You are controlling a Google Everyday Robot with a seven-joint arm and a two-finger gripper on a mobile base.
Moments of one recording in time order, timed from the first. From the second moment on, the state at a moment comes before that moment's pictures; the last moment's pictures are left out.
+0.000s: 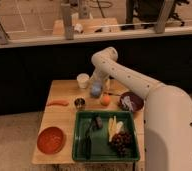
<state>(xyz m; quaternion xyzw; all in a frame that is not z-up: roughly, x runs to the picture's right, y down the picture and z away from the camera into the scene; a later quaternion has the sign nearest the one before) 0.034 -0.021 0.899 -0.18 -0.17 -0.50 0.83</state>
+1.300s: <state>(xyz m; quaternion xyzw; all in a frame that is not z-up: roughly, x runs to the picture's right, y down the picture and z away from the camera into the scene) 0.026 -0.002 0.919 -0.21 -0.17 -0.51 0.82</state>
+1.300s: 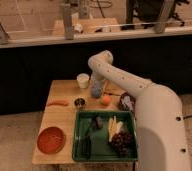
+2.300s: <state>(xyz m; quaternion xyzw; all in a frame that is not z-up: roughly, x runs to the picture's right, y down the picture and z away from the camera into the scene) -0.003 -0.044 0.863 -0.14 -0.18 -0.51 0.83</state>
